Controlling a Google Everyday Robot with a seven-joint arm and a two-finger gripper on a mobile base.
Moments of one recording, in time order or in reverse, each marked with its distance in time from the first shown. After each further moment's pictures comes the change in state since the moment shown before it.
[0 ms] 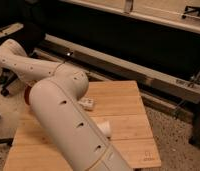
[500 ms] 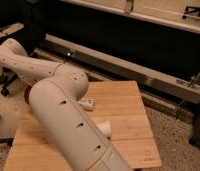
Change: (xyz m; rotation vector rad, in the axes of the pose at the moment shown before) arm -0.004 -0.001 0.003 0.000 -0.010 -0.004
